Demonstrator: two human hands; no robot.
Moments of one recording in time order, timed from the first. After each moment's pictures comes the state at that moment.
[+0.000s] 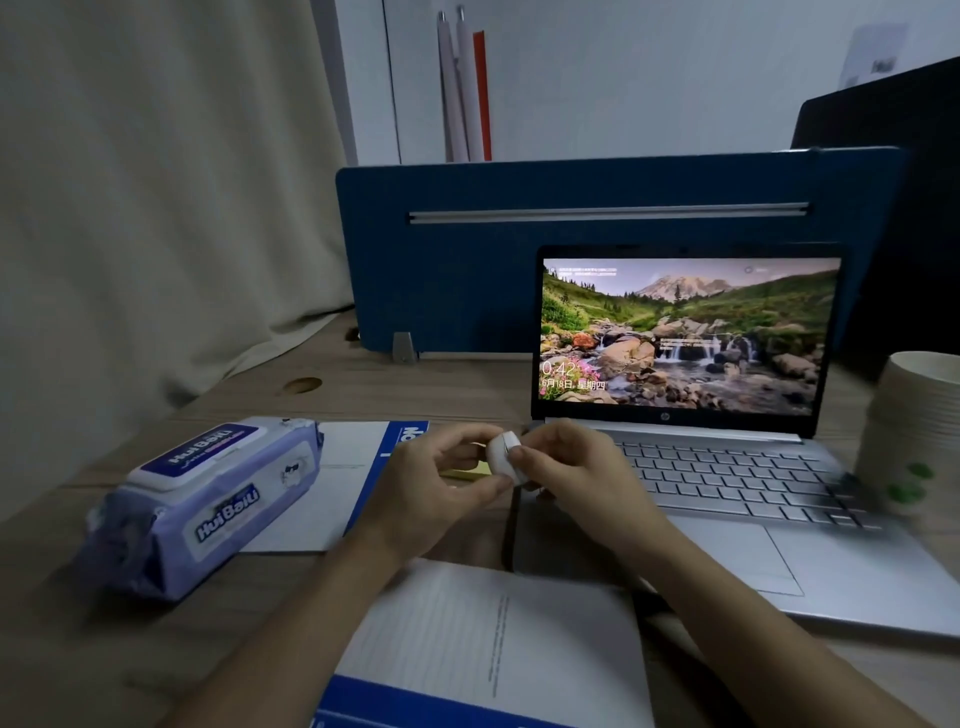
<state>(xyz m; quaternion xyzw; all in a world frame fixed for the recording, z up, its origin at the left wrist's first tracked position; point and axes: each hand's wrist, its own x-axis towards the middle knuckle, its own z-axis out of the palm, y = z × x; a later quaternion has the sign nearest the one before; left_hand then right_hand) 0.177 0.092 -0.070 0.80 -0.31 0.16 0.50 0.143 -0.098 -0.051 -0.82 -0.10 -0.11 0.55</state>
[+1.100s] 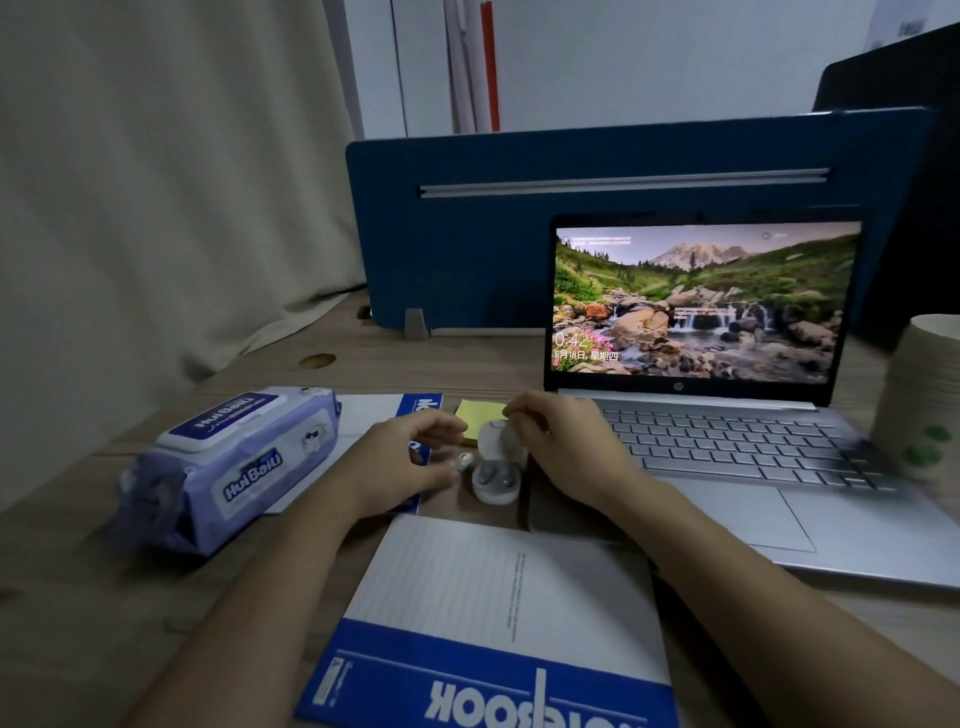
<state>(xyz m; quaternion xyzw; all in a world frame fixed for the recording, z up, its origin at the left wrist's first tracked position) 0.198 0.147 -0.075 0.89 -0.24 0.01 0.38 0.168 -0.080 -0.058 -0.91 -0.16 -0.21 0.32</state>
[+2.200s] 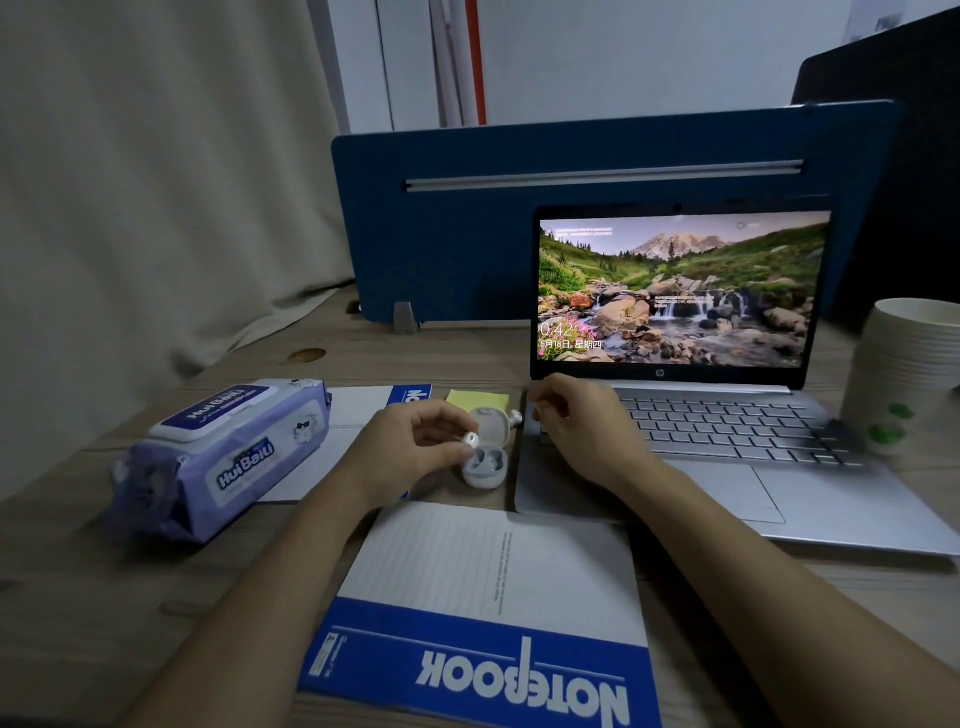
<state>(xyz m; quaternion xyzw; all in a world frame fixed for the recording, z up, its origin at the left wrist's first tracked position) 0.185 0.129 -0.074 0.82 -0.28 0.02 0.50 0.165 -0.106 -0.064 -0.91 -0.10 -0.22 0.34</state>
